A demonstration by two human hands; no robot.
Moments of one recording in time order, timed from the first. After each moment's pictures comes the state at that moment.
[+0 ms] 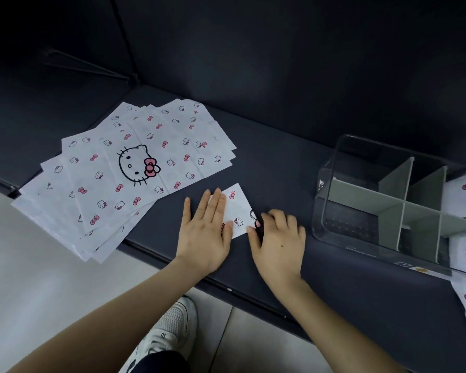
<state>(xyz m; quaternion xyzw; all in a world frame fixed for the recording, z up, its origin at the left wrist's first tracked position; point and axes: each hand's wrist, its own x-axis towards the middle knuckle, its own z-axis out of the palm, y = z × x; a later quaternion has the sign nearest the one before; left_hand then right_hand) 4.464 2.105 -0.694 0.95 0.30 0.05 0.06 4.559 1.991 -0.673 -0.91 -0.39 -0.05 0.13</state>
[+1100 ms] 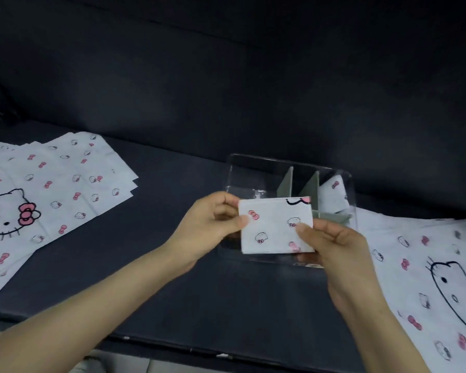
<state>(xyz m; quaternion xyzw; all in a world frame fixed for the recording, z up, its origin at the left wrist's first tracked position) 4.589 2.015 -0.555 0.69 0.19 0.05 0.70 4.659 1.832 -0.530 -0.74 0.00 0.18 0.64</state>
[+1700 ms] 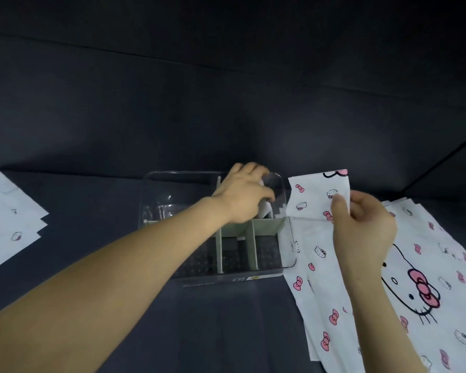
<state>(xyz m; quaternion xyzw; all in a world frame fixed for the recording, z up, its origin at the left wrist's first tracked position) 4.776 1.933 -0.554 0.99 -0.14 0.03 0.10 4.755 1.748 -0.529 -0.85 0.05 -0.21 0.48</state>
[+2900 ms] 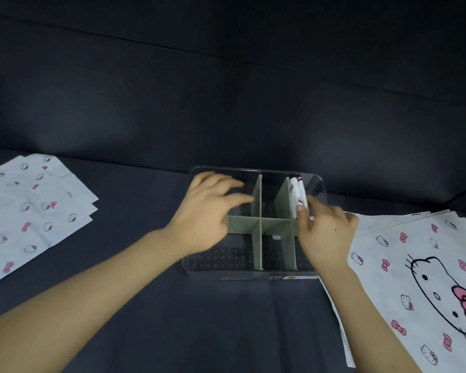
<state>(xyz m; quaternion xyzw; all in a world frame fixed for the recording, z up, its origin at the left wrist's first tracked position) 4.670 2.023 -0.579 0.96 -0.08 0.21 0.17 4.768 1.812 -0.608 -0.95 -0.18 -0.24 0.13</state>
